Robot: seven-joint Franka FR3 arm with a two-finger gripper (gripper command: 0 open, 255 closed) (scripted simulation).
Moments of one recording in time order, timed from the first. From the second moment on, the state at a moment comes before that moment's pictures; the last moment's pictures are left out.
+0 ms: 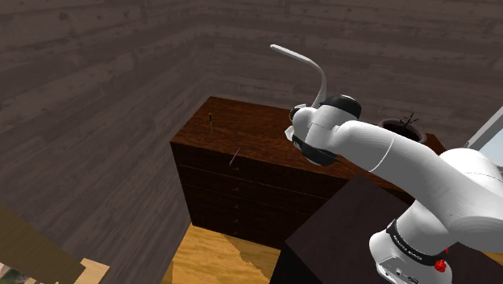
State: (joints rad) arm 0.35 1.45 -0.96 -1.62 0.21 3.03 -0.09
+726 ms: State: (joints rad) arm 0.35 1.45 -0.96 -1.61 0.21 3.03 -0.09
